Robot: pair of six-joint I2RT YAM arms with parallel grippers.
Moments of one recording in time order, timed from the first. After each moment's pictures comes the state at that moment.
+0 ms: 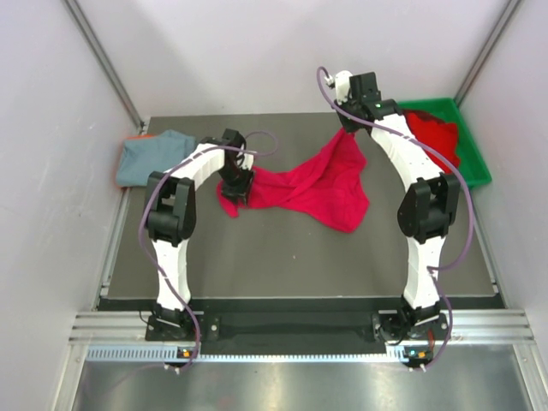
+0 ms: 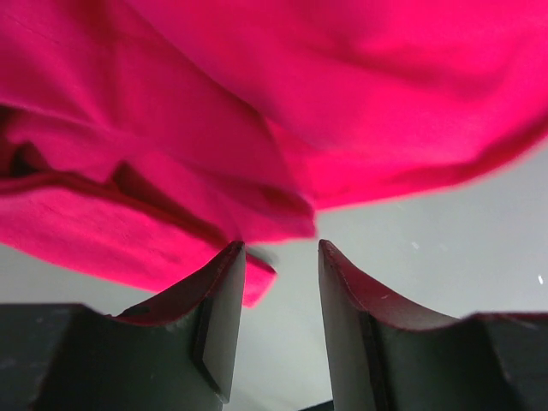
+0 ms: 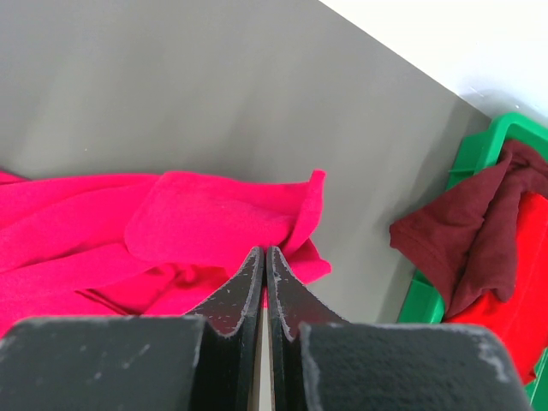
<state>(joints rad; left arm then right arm) -0.28 2.11 1.67 -0.95 0.21 0.02 0.30 2.09 2.08 -0.68 0.03 -0.30</state>
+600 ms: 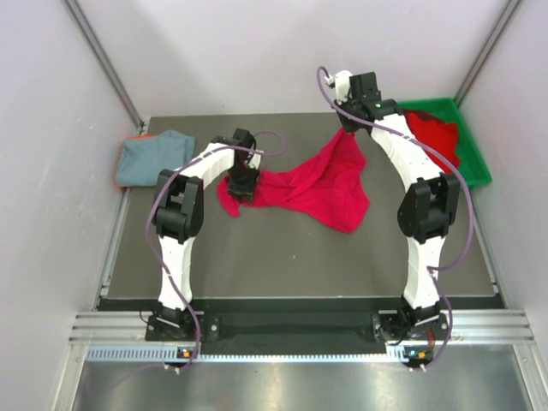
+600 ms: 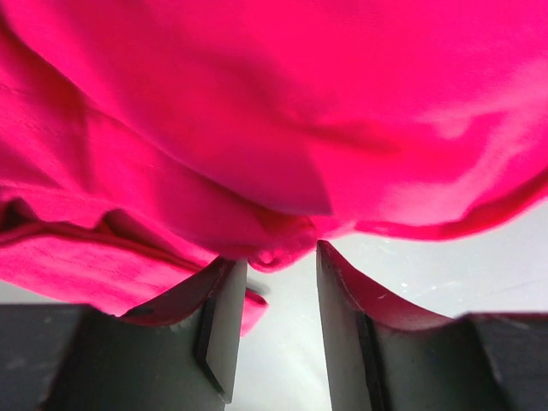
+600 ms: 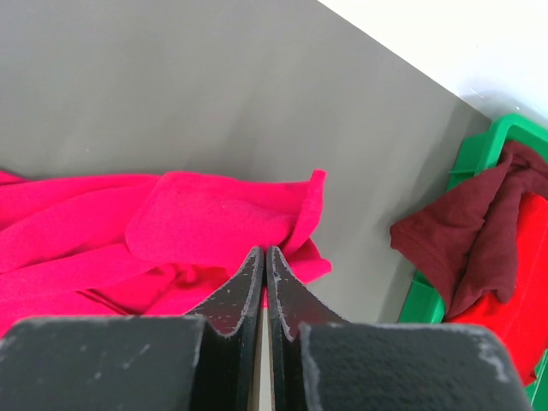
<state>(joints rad) -0.33 2.18 1.74 -0.94 0.13 -0.03 0.30 2.09 2.08 -0.68 0.03 -0.30</state>
